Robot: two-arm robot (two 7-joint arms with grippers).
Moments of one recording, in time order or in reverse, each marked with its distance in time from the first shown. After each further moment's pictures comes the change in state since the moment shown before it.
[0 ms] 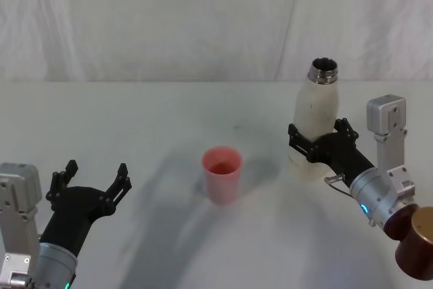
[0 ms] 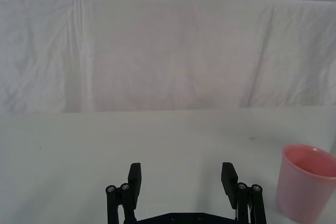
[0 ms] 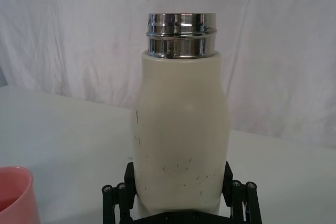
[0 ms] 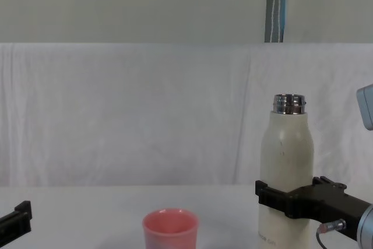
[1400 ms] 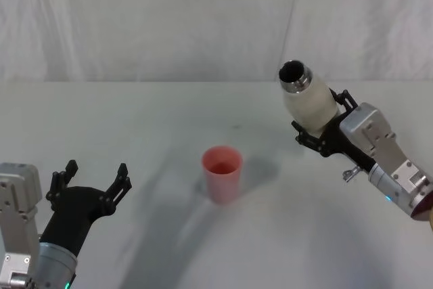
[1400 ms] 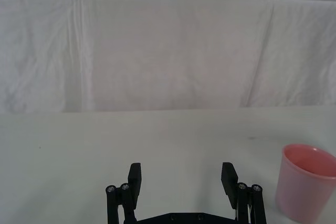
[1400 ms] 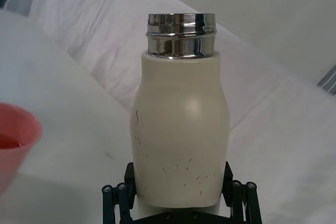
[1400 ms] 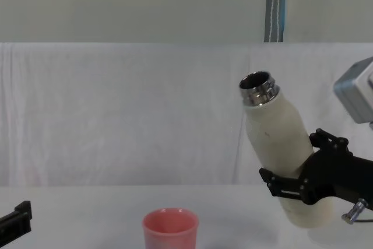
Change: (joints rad) left arm 0.000 0.000 0.000 0.000 0.000 0.000 0.000; right arm 0.031 0.179 -0.108 -0.102 -0.334 -0.141 -0.003
